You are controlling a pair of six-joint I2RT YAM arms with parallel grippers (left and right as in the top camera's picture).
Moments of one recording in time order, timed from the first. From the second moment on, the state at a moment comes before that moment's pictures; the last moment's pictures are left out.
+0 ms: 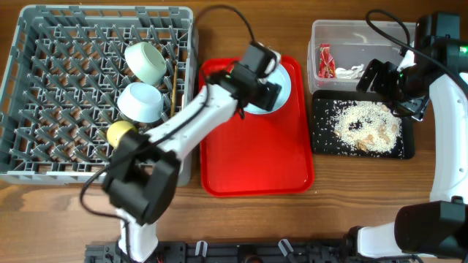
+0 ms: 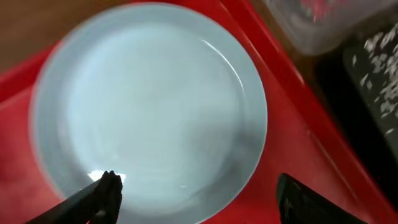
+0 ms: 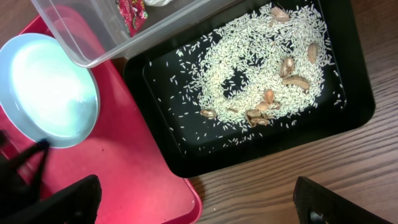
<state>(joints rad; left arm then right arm) -0.65 2.00 1.52 -0.52 0.01 -0.10 -0.17 1.63 1.67 -1.40 -0.09 0.34</state>
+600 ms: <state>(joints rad) -0.69 2.13 1.52 -0.70 0.02 -0.04 -0.17 1.63 1.67 -1.40 -0.09 0.34</state>
